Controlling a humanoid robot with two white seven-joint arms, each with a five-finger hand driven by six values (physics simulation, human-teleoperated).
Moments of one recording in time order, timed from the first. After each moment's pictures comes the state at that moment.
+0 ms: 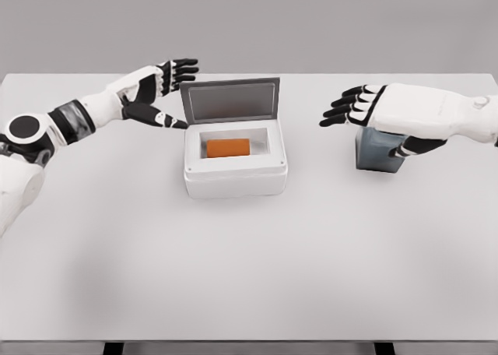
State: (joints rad) left arm -0.71 0.50 -0.60 -1.09 0.59 -0.07 -0.61; right arm -0.65 -0.97 0.53 -1.75 0.16 -0.55 0.61
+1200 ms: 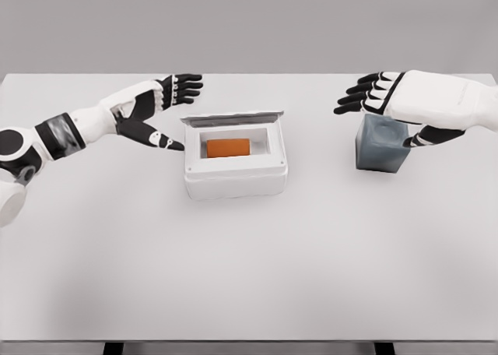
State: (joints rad) left arm -0.63 0.63 -0.62 -1.32 0.65 -0.08 -0.61; right arm -0.63 -1.01 0.48 -1.75 0.16 -0.56 0.61
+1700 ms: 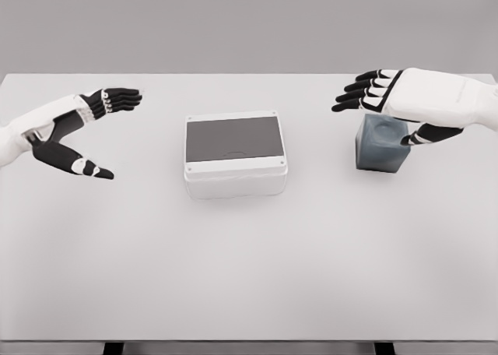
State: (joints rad) left arm -0.47 1.01 -0.61 -1.52 0.74 -0.45 -0.61; right arm -0.64 -1.00 0.48 -1.75 0.16 -0.55 0.61
